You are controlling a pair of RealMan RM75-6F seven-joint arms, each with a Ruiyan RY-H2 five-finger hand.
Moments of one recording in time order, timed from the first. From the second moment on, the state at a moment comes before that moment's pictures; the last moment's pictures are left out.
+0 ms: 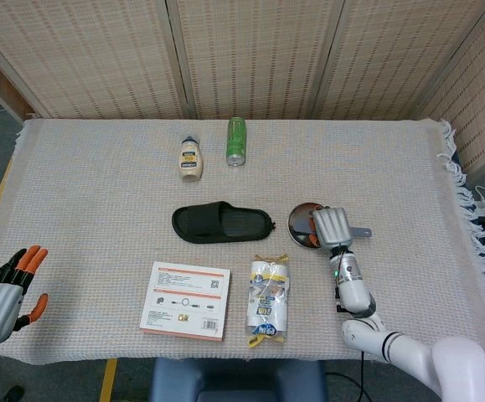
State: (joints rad) left arm -0.13 -1.15 -0.01 -1.48 1.60 1.50 -0.02; right arm 0.69 -1.85 0.26 -0.93 -1.11 0.99 -0.42
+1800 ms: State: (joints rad) left arm -0.13 -1.13 0.01 -1.49 1.63 1.51 -0.06; right arm 0.87 -1.80 0.29 -1.14 -1.14 0.99 -0.78
